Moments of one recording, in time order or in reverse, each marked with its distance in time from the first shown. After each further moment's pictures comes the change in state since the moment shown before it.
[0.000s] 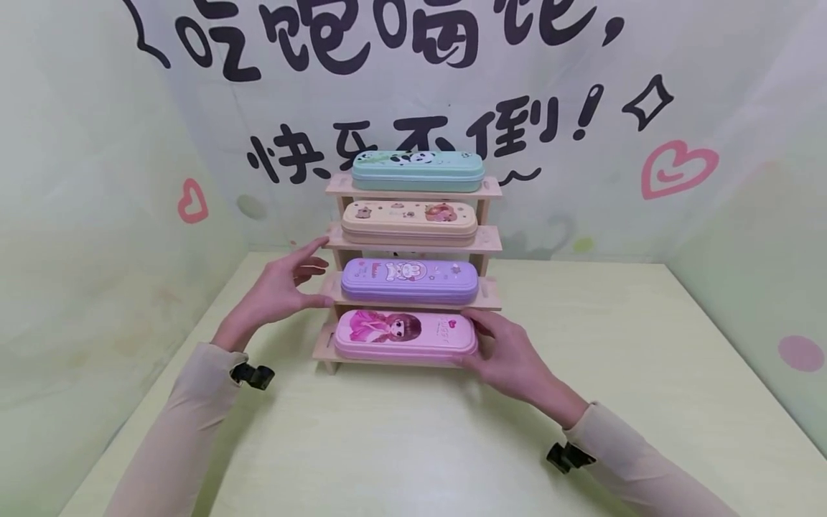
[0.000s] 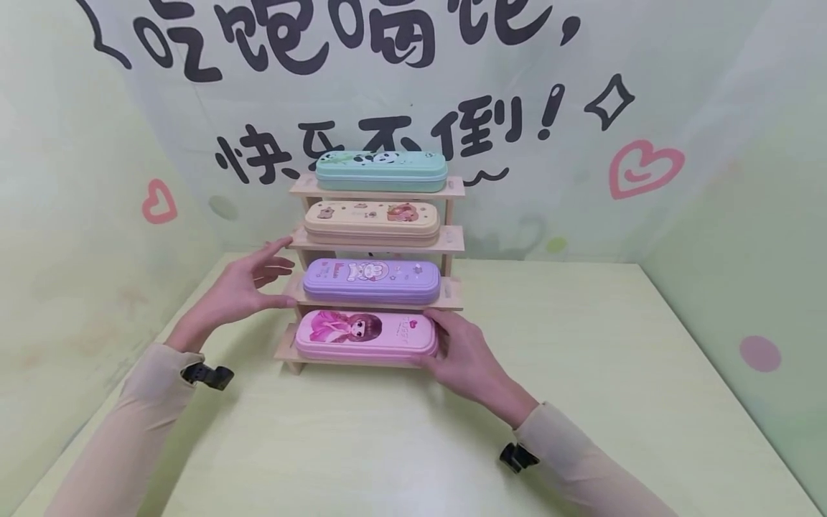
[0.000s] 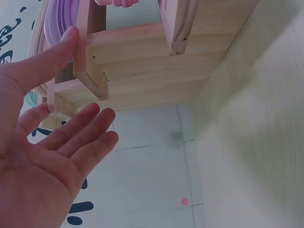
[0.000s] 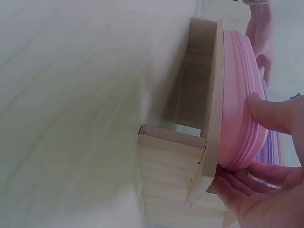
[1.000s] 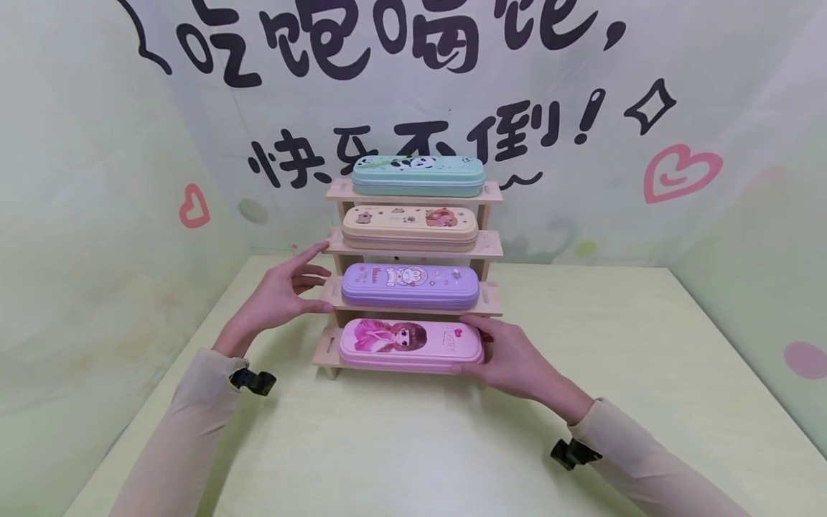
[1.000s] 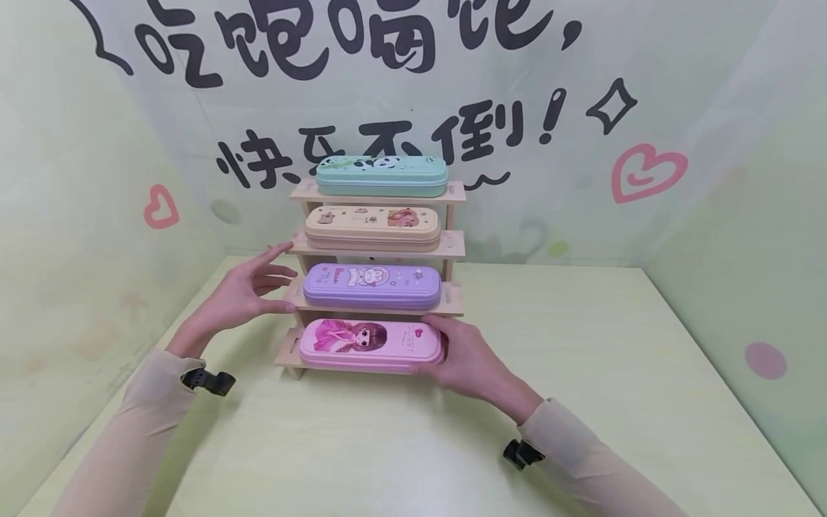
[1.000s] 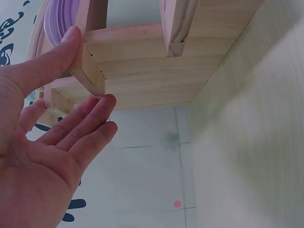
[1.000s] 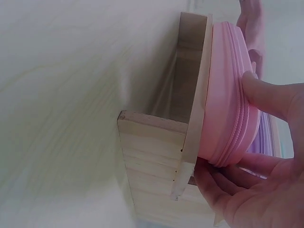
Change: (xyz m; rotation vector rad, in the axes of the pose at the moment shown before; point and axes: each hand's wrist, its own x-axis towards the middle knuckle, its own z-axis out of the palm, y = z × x) left_hand 0.001 -0.005 0.001 -0.077 -0.008 -0.035; right_hand 0.010 -0.003 -0.012 -0.016 -0.171 0.132
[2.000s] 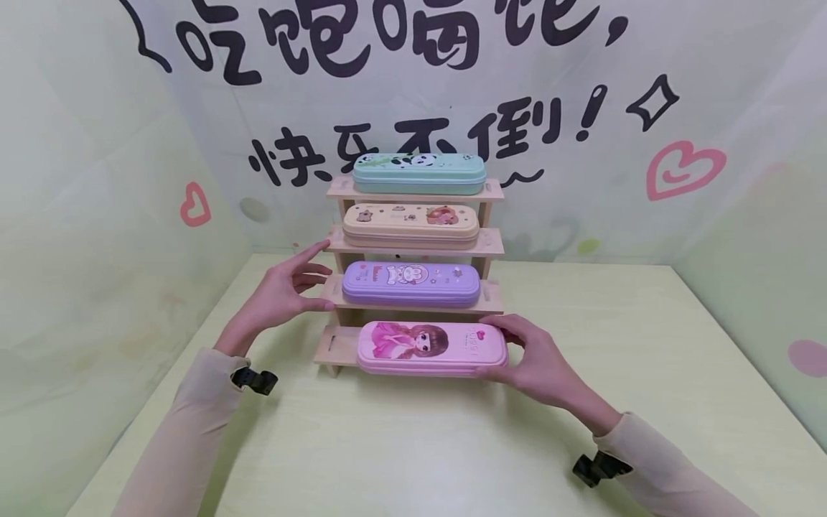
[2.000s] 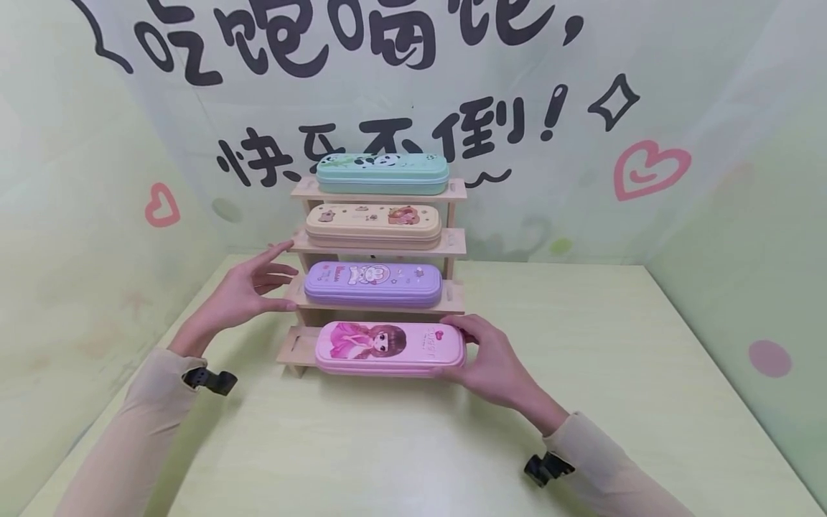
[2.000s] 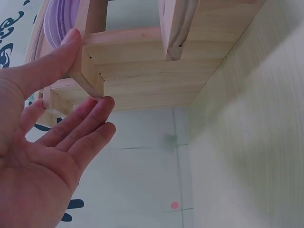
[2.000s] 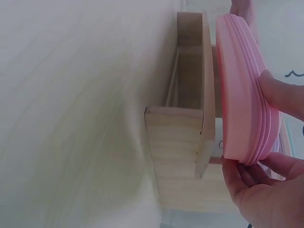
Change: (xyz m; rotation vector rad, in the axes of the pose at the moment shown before) left_hand 0.000 0.001 0.002 -0.024 0.004 -0.001; right_hand -0.025 0.024 -0.010 0.130 0.153 -0.076
